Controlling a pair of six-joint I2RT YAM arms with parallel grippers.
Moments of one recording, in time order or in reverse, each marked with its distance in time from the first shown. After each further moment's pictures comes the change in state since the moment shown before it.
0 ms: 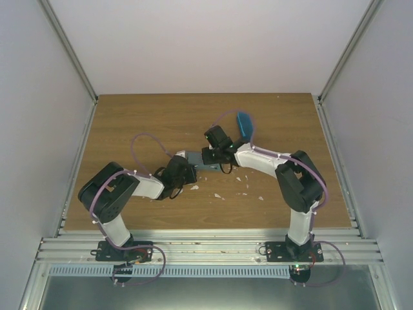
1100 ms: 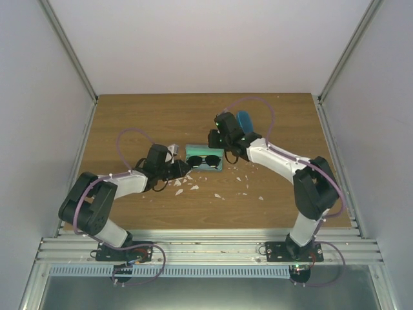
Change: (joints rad) left arm 0.238 -0.182 0.019 -0.195 0.430 0.106; right arm -0.035 -0.167 -0.035 0.040 0.070 0.122
